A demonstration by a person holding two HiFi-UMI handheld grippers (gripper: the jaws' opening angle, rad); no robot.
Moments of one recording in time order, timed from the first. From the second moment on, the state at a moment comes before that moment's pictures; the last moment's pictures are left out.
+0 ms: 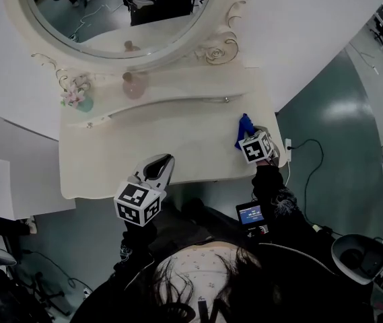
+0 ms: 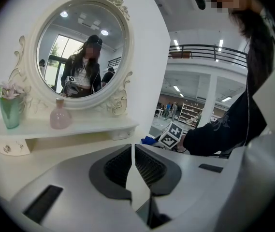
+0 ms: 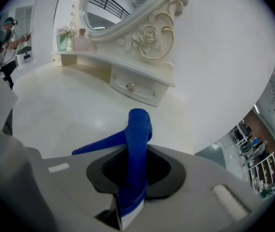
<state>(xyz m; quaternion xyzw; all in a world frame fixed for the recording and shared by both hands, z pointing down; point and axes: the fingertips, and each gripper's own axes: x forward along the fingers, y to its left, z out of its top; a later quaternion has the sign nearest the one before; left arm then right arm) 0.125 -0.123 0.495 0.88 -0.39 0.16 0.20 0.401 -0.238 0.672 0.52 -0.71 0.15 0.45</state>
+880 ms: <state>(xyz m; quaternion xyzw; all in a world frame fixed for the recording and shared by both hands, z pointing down) 0.131 -0.102 0.496 0.87 -0.41 0.18 0.20 0.507 -0.231 0.669 0.59 -0.65 0.17 0.45</state>
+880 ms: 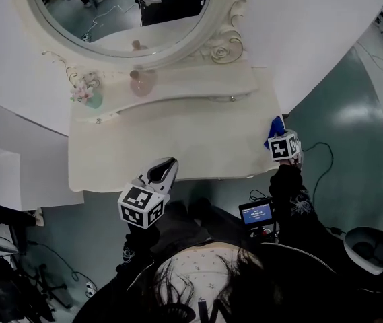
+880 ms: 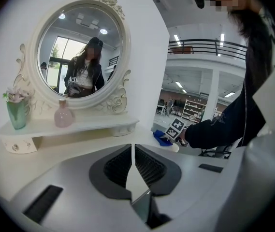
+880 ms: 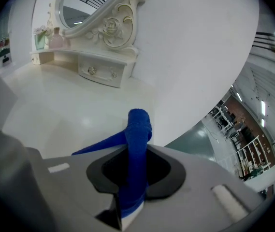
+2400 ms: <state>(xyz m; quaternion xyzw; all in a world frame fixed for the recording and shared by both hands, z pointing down) -0.235 0.034 0.491 0.78 -0.57 0.12 0.23 -0.176 -0.115 0.590 0.27 -0.89 0.03 0.36</state>
